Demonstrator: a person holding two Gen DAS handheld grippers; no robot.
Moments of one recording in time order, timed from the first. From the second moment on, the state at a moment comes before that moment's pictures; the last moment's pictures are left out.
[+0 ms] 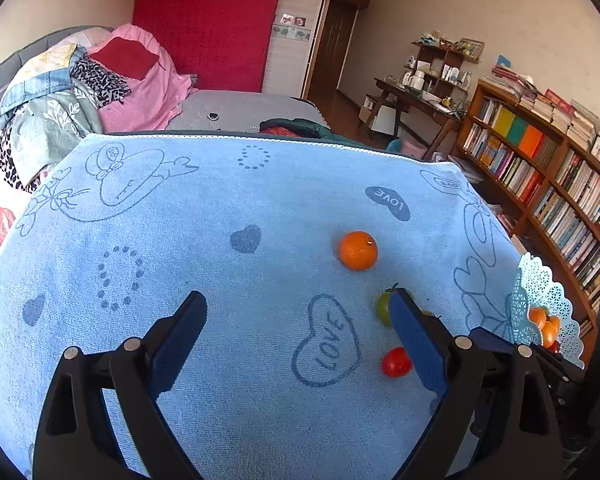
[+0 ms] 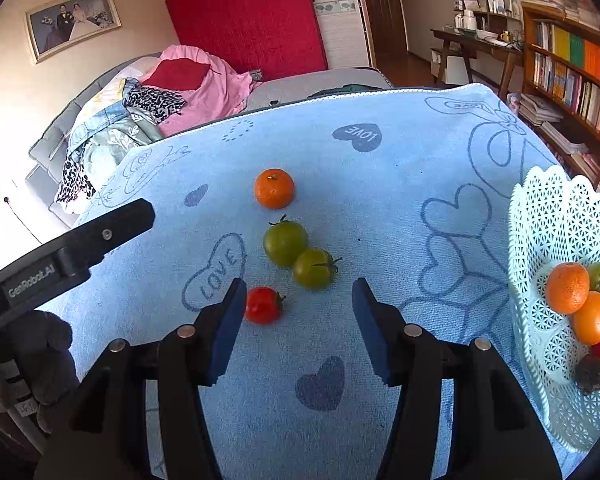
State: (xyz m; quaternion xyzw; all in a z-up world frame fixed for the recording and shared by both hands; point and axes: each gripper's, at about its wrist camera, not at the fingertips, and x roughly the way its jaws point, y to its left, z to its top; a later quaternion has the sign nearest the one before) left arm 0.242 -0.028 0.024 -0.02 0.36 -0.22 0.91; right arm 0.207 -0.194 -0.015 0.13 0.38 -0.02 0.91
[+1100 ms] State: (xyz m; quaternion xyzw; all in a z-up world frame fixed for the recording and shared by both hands) left arm 0.245 -0.075 -0.002 0.04 0.38 -0.24 0.89; right arm 0.190 -0.200 -0.020 0.11 0.38 -0.04 0.92
